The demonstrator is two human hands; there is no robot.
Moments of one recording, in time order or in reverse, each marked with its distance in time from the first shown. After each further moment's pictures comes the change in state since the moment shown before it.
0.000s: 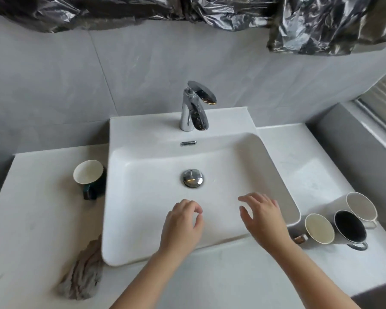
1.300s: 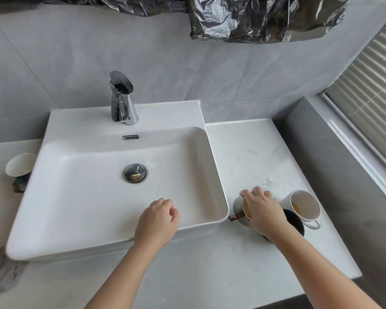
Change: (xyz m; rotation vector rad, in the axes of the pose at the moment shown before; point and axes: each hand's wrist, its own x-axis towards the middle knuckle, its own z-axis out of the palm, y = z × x) left_hand 0.025 0.091 0.115 0.304 -0.018 -0.160; right_hand 0.017 0.191 -0.062 -0.358 -0.510 0.047
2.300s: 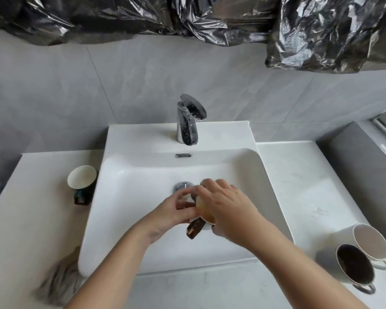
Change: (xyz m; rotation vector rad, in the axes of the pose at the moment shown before) left_hand 0.048 -0.092 -0.129 -1.117 -0.552 -0.159; right_hand 0.010 -0.226 -0.114 -0.068 0.221 -0.571
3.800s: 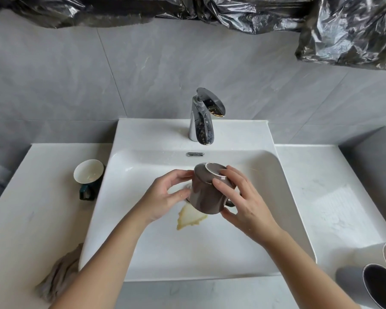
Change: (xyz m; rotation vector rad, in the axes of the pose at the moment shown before) left_hand 0.026 -0.001 -0.046 0.170 0.218 0.333; right_hand 0.034 0.060 0.092 0.314 0.697 -0.271
